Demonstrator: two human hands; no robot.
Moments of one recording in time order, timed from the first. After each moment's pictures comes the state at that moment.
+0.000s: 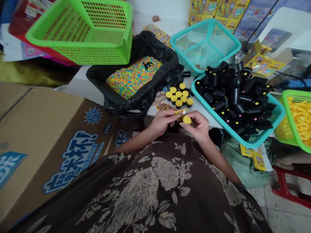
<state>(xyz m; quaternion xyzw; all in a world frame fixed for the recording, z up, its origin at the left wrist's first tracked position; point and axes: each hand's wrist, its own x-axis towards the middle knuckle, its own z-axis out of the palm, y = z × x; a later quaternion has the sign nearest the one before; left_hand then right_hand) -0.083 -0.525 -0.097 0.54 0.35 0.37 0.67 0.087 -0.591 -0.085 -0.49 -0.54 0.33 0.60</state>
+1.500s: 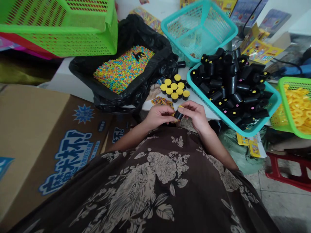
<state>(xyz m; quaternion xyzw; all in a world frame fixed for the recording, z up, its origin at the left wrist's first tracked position) -0.098 -0.520 -0.087 0.62 0.27 0.31 0.67 0.089 -0.576 -0.068 -0.53 -0.41 0.50 0.55</state>
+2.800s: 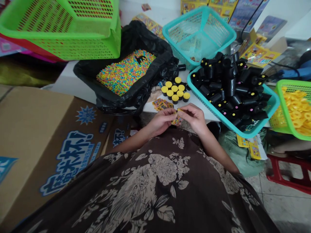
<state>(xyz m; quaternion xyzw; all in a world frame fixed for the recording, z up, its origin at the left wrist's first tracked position) -0.083 -0.537 -0.090 0.37 0.24 0.30 0.85 0.092 -0.583 -0.076 -0.53 -0.53 0.39 0.54</state>
